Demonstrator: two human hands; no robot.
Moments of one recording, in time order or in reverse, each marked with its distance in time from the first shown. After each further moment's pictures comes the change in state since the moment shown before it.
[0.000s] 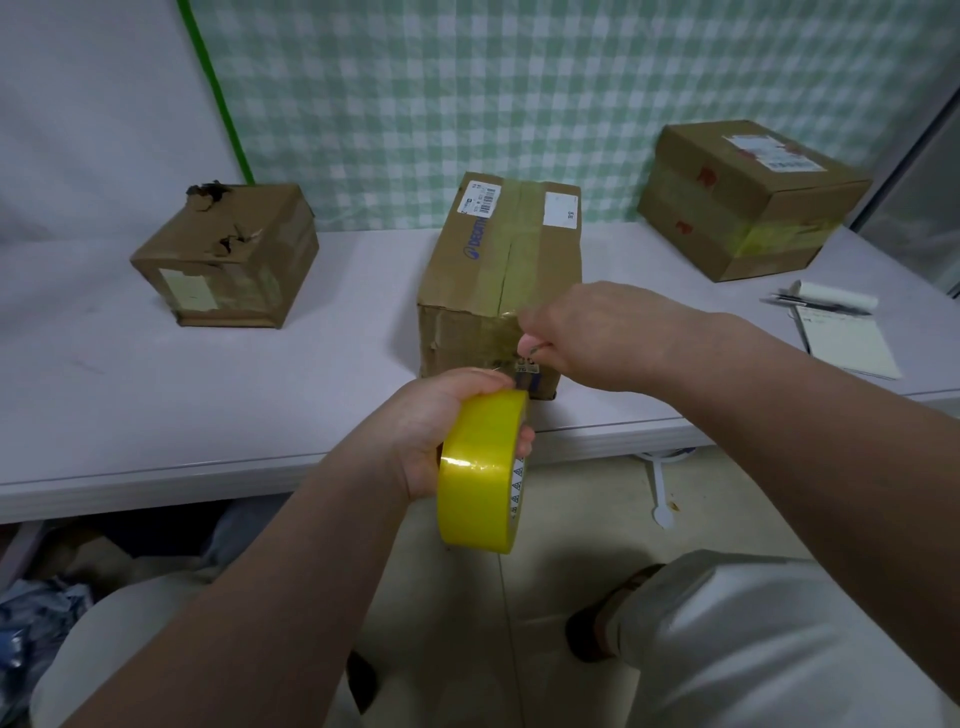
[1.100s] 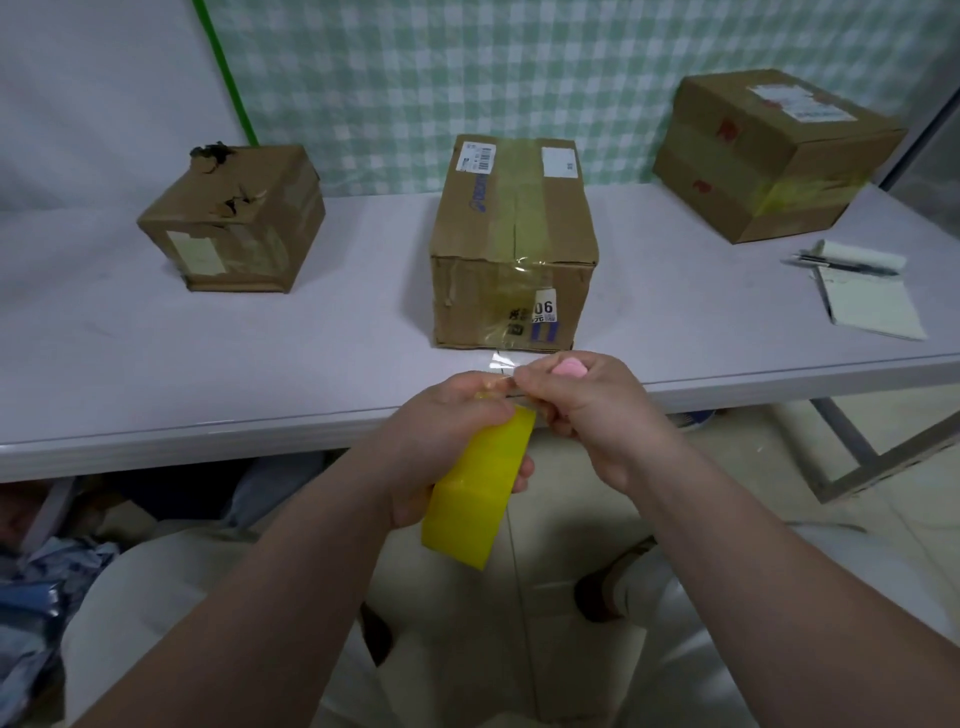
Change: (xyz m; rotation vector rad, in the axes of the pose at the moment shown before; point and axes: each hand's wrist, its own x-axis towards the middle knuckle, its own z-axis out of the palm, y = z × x) left_hand -0.029 -0.032 -0.006 0.222 -0.039 0.097; right_hand -0.030 -0.048 0.092 1.711 0.301 0.401
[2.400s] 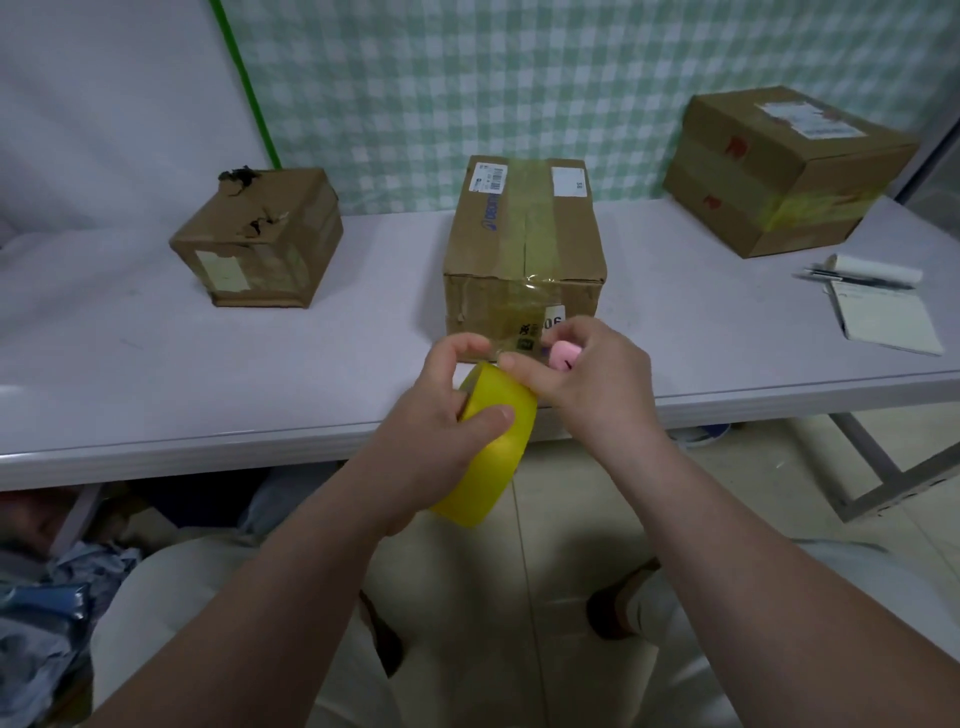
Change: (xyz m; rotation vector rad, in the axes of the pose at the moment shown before) left_hand -0.010 0.005 -0.008 0.488 0.199 0.317; right_hand 0.014 -0.013 0.008 -0.583 0.327 -0.317
